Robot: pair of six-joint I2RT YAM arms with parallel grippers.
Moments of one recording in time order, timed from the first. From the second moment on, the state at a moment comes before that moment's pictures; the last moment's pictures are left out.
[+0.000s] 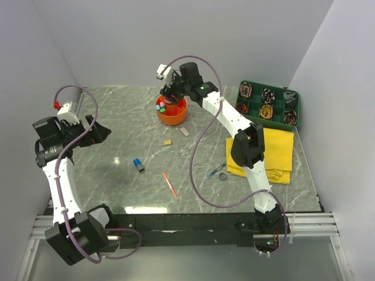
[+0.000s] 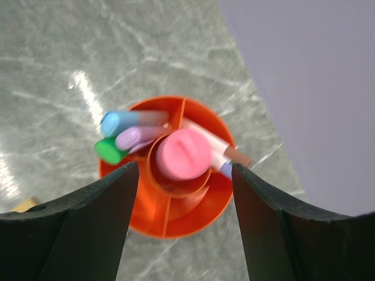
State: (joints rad) left arm 0.50 1.02 0.95 -0.54 0.76 -0.05; right arm 0.57 2.32 2.31 -0.48 -0.31 -0.56
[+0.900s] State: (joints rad) left arm 0.26 1.20 0.92 -0.57 0.61 -0.17; right arm 0.52 1.43 1.13 -0.44 -0.31 -0.28
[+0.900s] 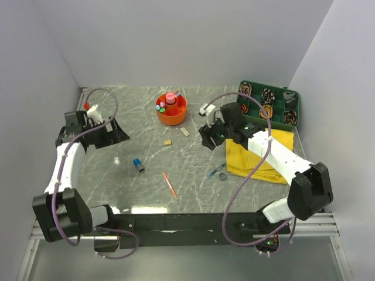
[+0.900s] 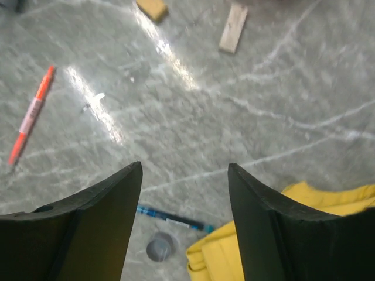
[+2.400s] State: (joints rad) left arm 0.17 1.53 1.31 -0.59 0.48 0.08; right arm 0.63 2.13 1.60 -0.34 -0.06 -0.27
